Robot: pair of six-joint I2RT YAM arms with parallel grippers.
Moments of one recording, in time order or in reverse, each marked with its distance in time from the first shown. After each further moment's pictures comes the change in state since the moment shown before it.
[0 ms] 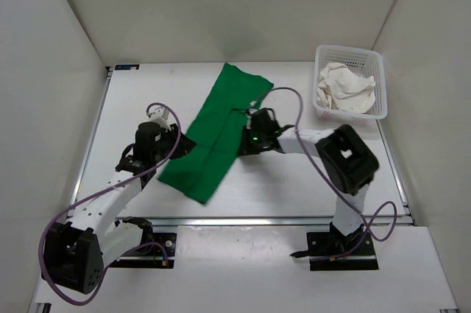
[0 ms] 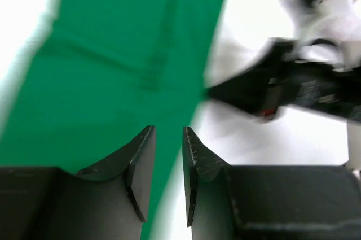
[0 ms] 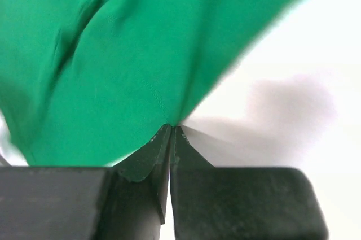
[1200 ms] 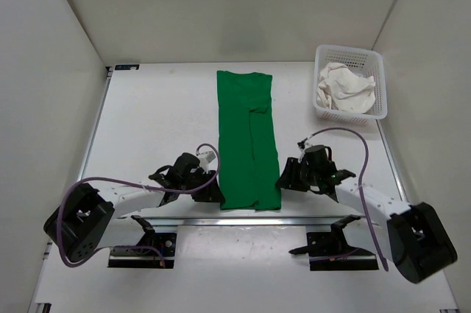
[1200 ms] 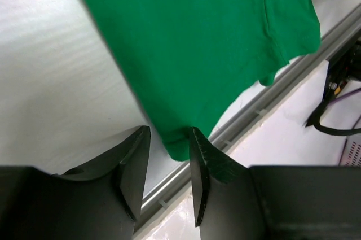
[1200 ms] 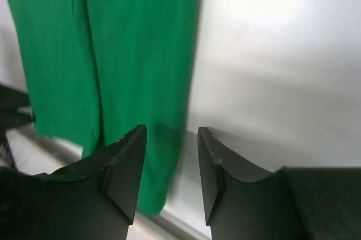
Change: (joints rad) left arm -0.417 0.233 -0.212 0.116 0.176 -0.063; right arm -0.249 -0.779 -0.719 -0.114 -0.044 0.052
